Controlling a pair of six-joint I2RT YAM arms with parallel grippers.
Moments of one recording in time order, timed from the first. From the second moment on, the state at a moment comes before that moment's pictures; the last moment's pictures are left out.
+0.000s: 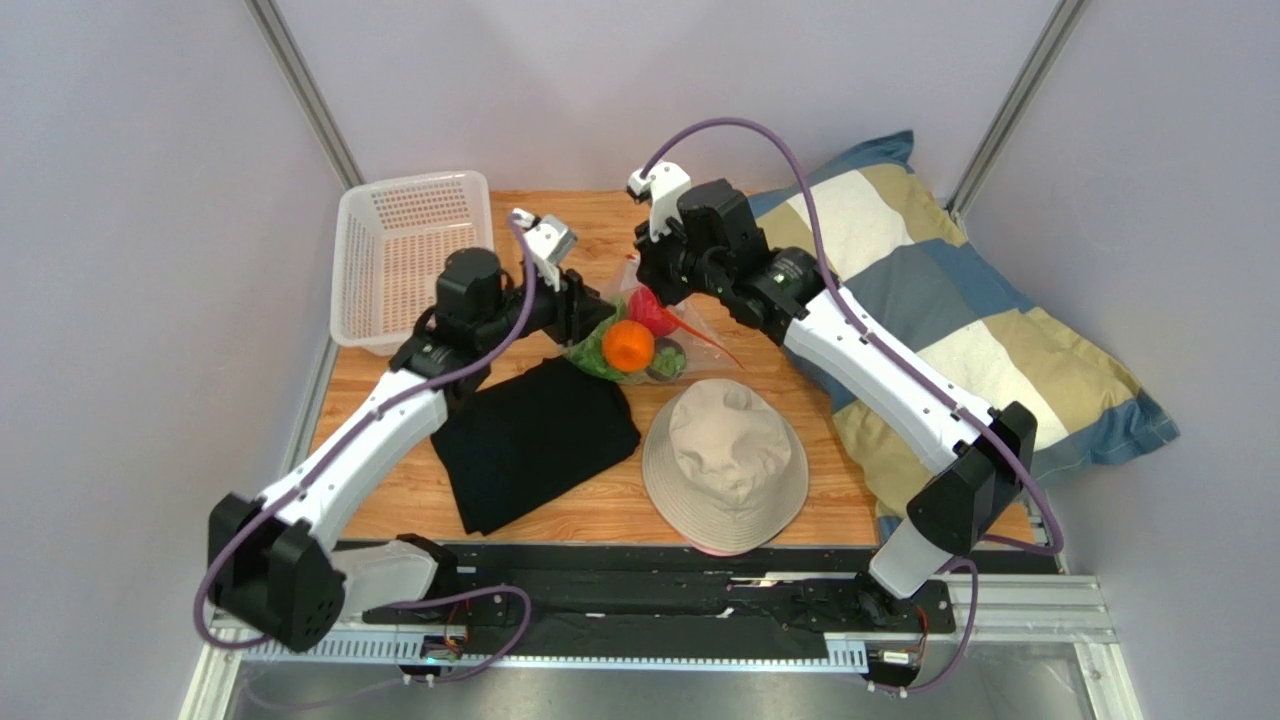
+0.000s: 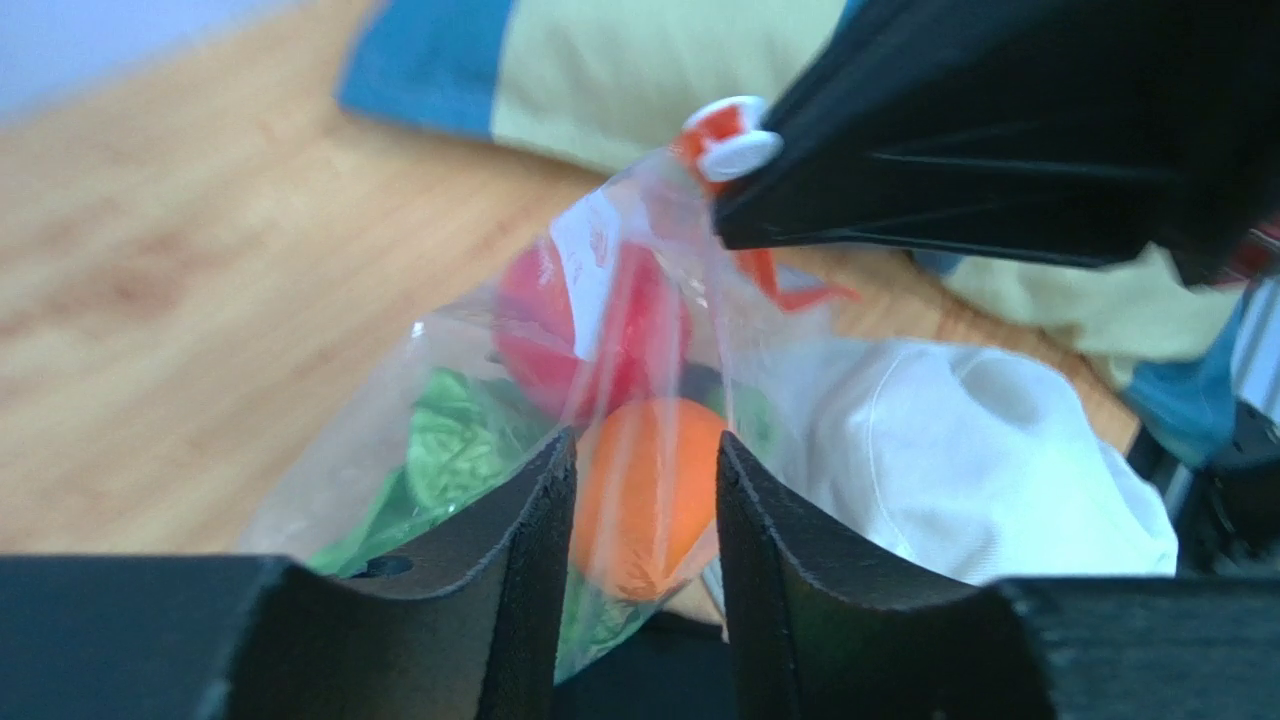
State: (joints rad) left arm -0.43 1.28 1.02 -0.03 0.48 -0.08; right arm 0.73 1.61 1.63 -0.50 -0.01 0.00
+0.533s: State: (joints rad) left arm -0.54 1.16 0.88 0.22 0.38 -0.15; right arm 0.73 1.83 2.10 -0.93 0.07 0.70
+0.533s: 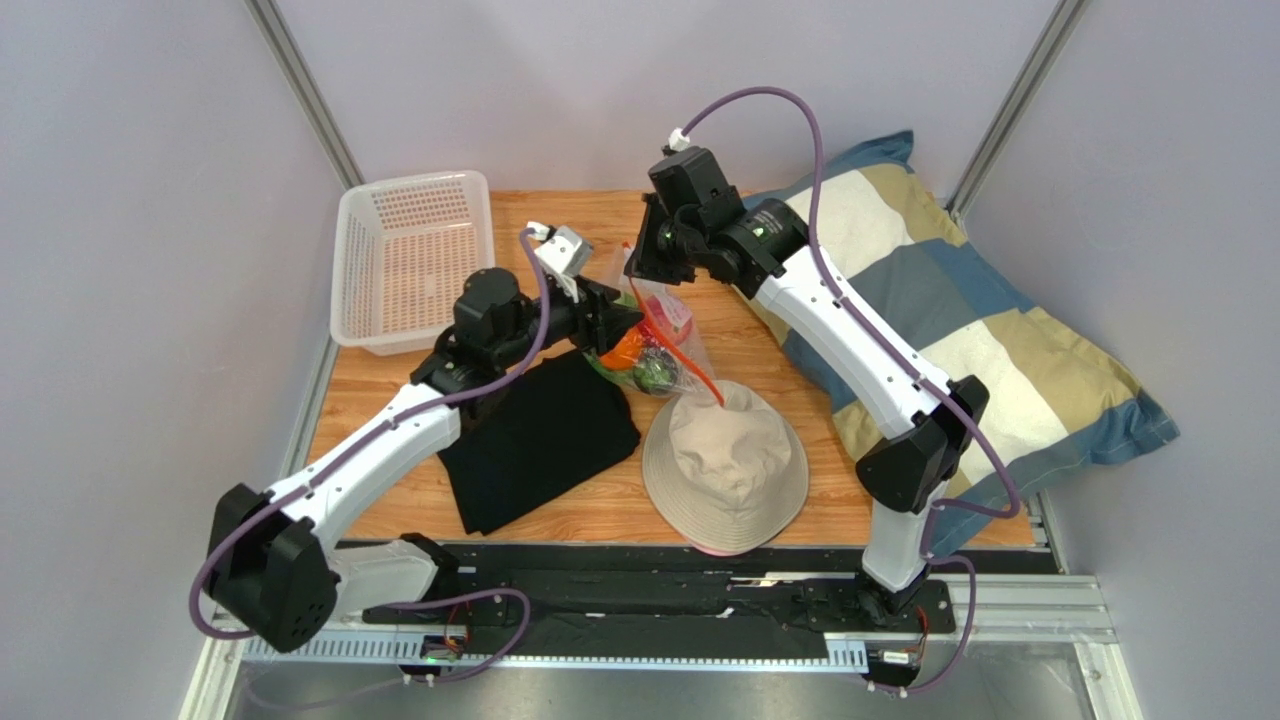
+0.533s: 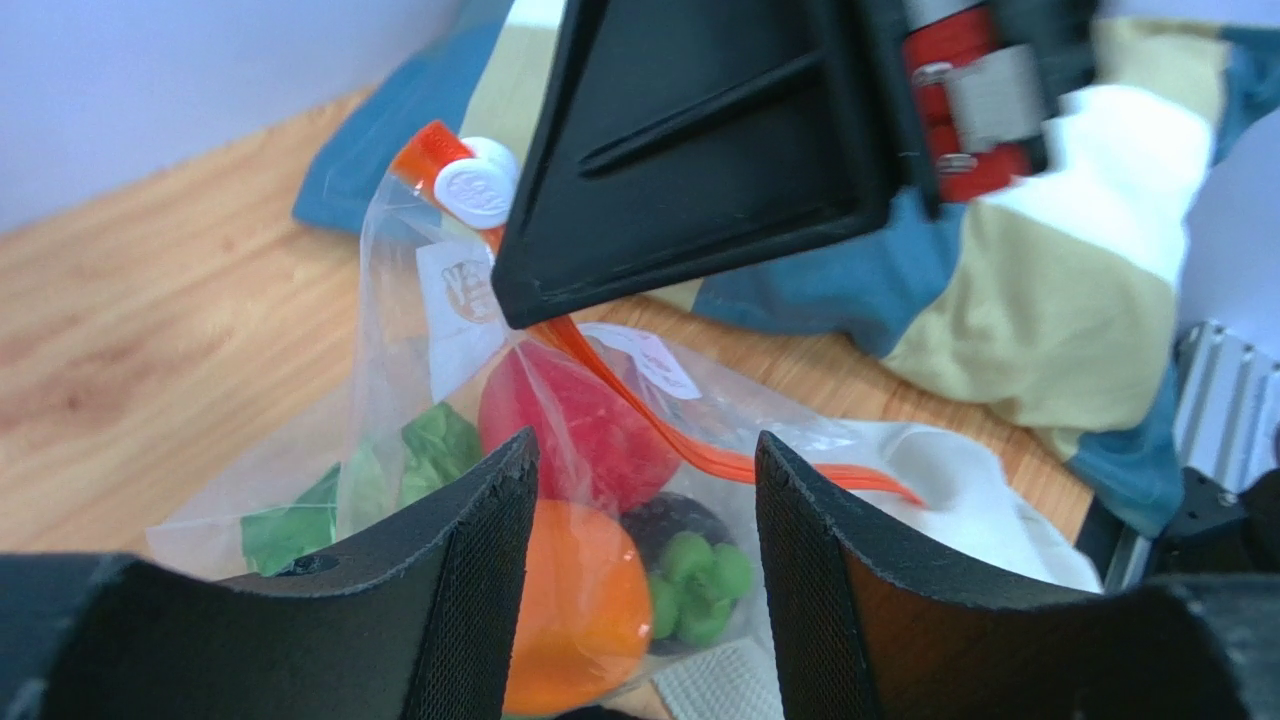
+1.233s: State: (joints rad) left arm -0.53 1.51 1.15 0.20 0.28 -0.13; right arm 0.71 1.93 2.21 -0.98 0.22 1.04
